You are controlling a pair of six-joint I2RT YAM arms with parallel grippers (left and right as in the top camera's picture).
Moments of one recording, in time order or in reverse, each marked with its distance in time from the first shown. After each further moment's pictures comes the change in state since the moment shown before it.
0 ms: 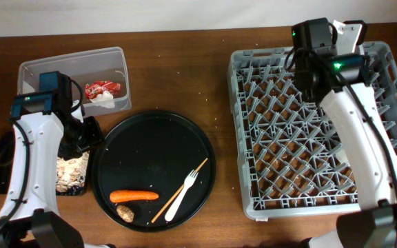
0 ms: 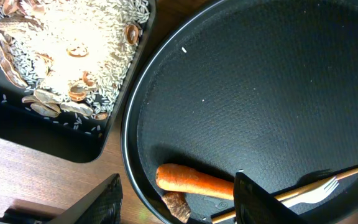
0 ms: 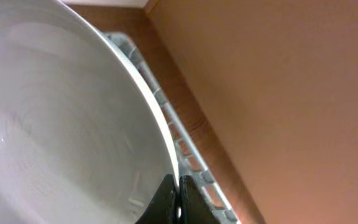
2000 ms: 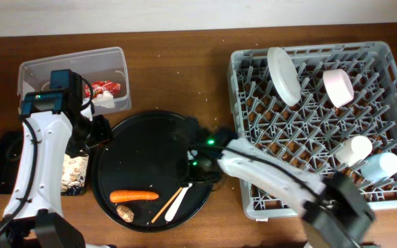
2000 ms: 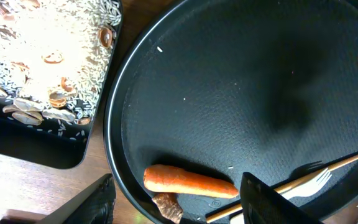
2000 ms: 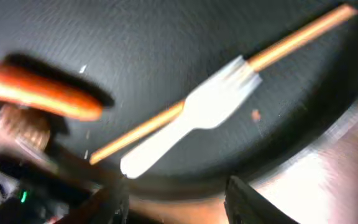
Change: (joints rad) left arm -0.063 0.000 -0.002 0.014 0.010 0.000; right arm 0.679 0.114 -0.433 0.232 -1.303 0.468
